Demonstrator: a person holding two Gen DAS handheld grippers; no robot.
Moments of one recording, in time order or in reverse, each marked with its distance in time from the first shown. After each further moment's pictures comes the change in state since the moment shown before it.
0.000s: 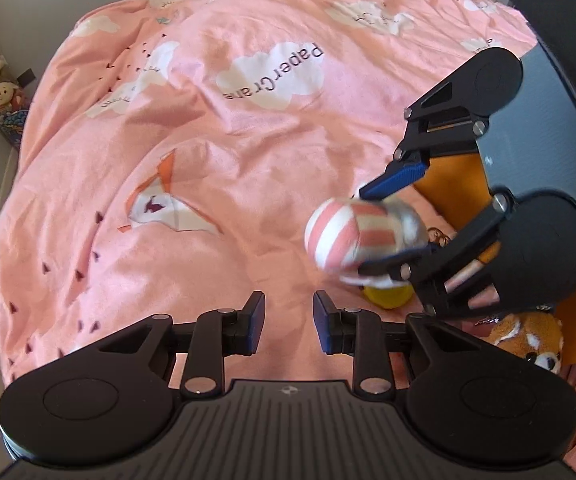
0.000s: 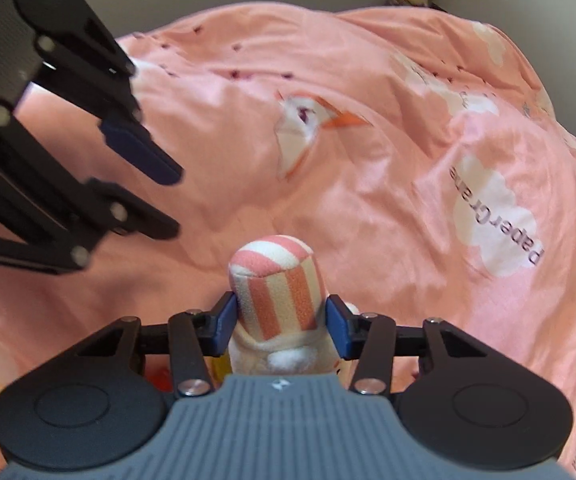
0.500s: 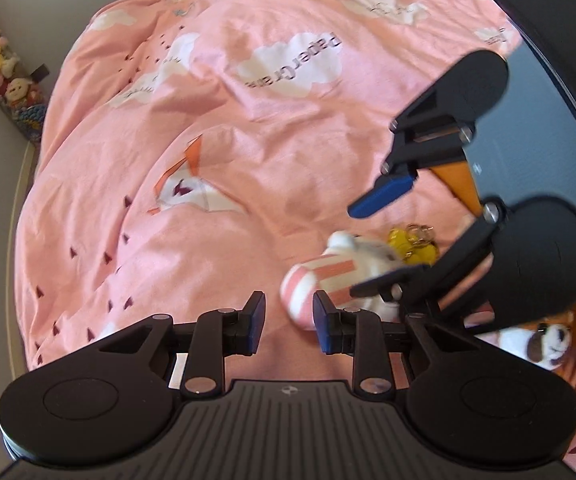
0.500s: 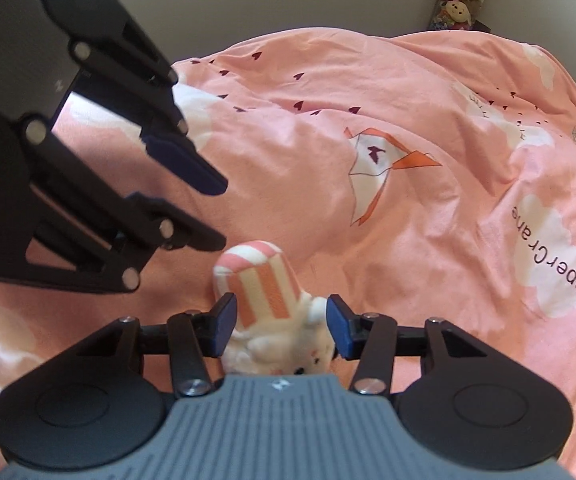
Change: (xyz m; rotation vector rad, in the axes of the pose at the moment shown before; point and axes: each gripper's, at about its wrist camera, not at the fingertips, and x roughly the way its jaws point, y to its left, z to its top) left arm -0.014 0.007 -0.008 0.014 0.012 0.018; right arm 0.000 0.012 0.020 0.012 -0.026 0.104
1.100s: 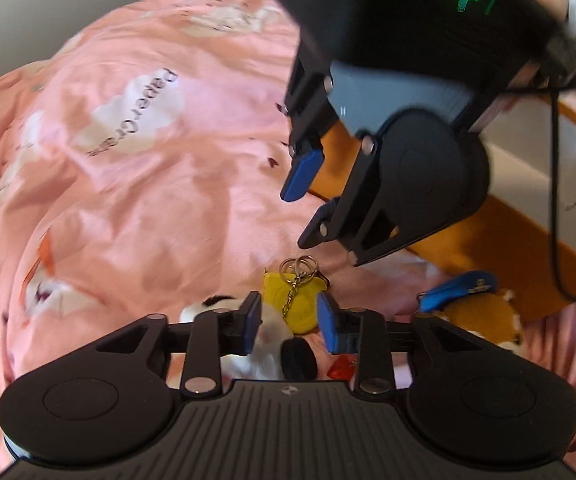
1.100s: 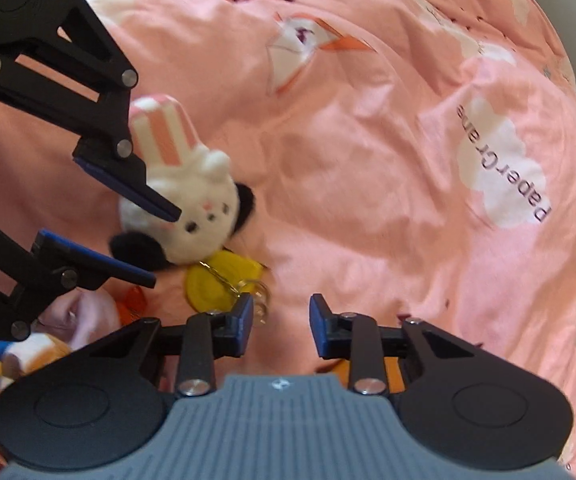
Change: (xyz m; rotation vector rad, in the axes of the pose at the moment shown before) left arm 0.056 -0.075 0.018 0.342 -0.069 -0.218; right arm 0.007 -0.050 -0.054 -0.024 0.261 -0.101
